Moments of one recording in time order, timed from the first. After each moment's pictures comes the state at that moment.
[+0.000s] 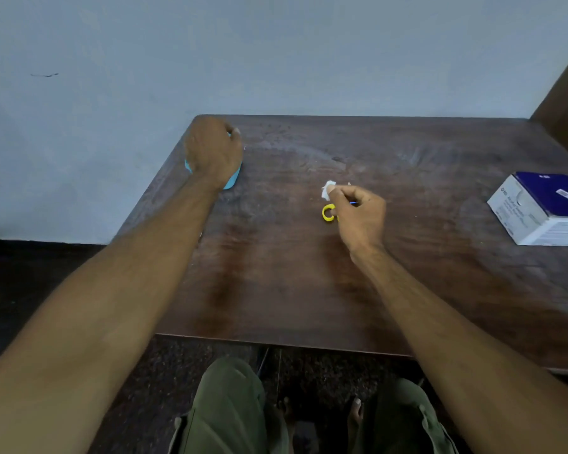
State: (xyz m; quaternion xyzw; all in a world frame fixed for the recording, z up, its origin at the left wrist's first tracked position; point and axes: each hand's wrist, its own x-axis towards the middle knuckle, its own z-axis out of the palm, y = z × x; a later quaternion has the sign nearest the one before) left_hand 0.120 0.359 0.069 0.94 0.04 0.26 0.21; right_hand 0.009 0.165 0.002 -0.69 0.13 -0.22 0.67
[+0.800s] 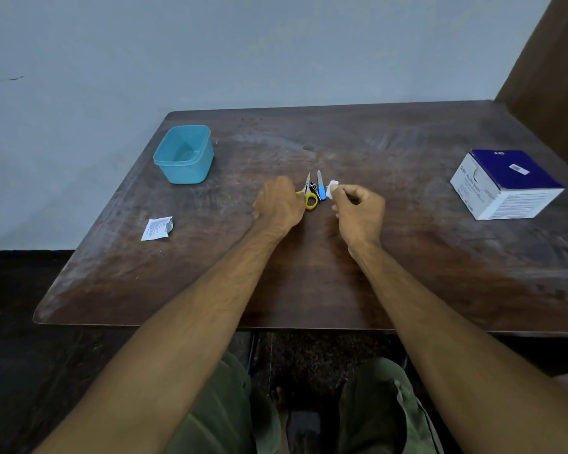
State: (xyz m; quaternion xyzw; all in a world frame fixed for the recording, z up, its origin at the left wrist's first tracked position) left_hand 0.043 0.228 0.005 0.97 0.00 0.03 0.24; right_hand -0.009 0.113 -0.023 -0.69 0.18 -0.25 0.65
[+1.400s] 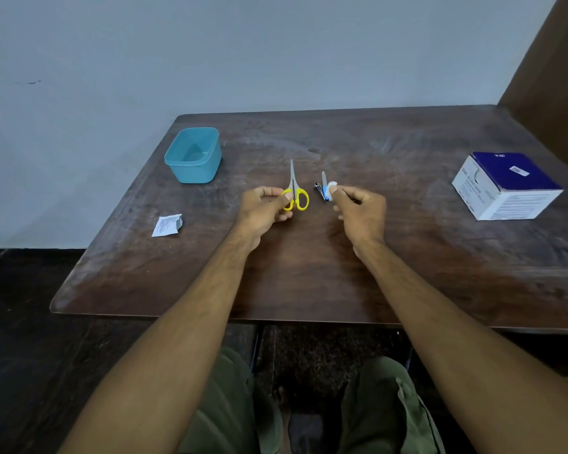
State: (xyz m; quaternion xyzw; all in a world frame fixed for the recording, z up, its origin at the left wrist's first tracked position) left_hand 0.028 0.276 -0.007 0.73 0.02 -0.07 0.68; right_hand -0.016 0.114 -0.017 -0.70 0.14 -0.23 0.66
